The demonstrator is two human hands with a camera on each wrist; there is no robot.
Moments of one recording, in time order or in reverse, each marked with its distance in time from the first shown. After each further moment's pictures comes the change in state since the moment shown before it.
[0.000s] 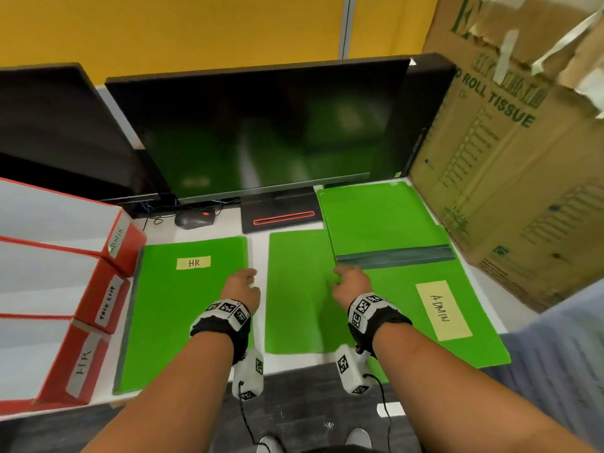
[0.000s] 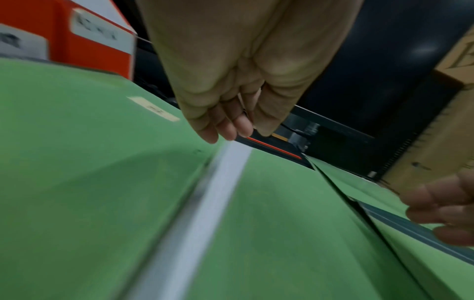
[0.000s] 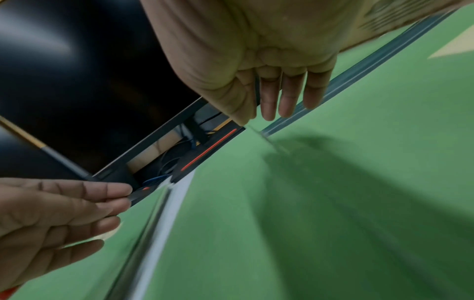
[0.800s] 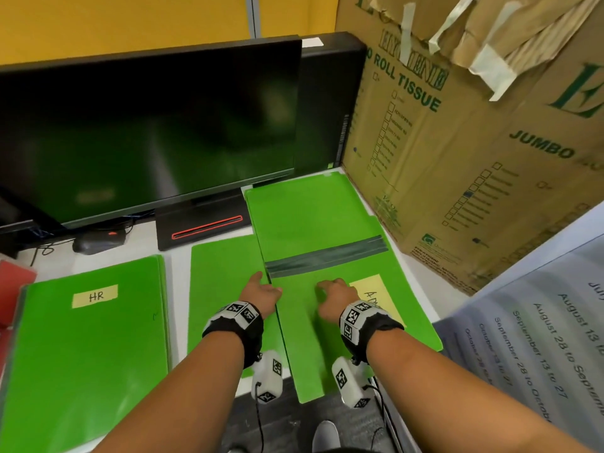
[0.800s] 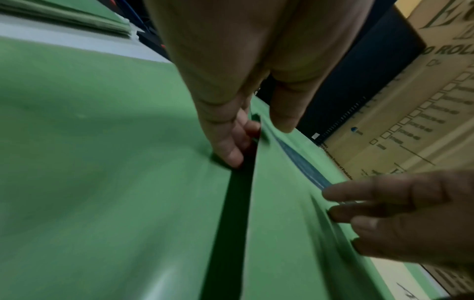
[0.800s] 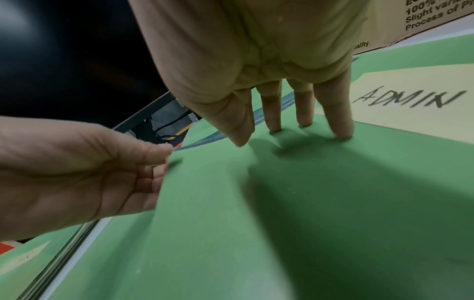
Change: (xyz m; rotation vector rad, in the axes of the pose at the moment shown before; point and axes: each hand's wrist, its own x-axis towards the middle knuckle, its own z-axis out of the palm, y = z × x) left_hand -0.001 0.122 0.138 -0.315 -0.356 -0.101; right_hand 0.022 0.110 -0.053 -0.099 -0.244 0.180
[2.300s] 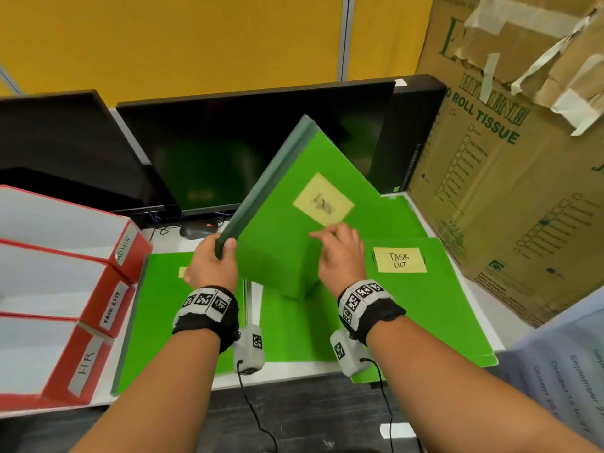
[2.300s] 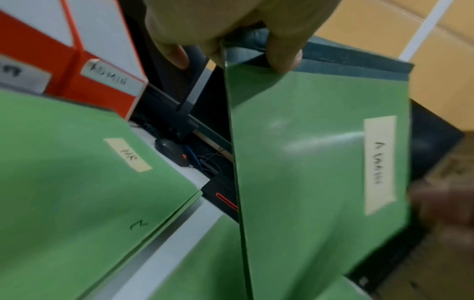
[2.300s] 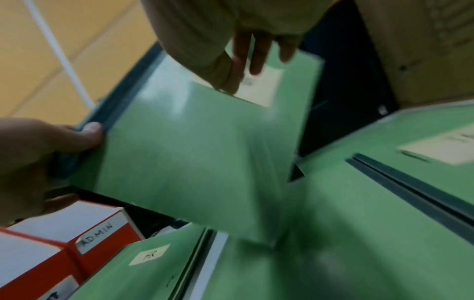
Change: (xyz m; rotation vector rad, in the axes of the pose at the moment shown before) left_hand -0.085 -0.015 -0.178 0.044 0.979 0.384; right_hand -0.064 -0.138 -0.009 0.112 0.869 -0.762
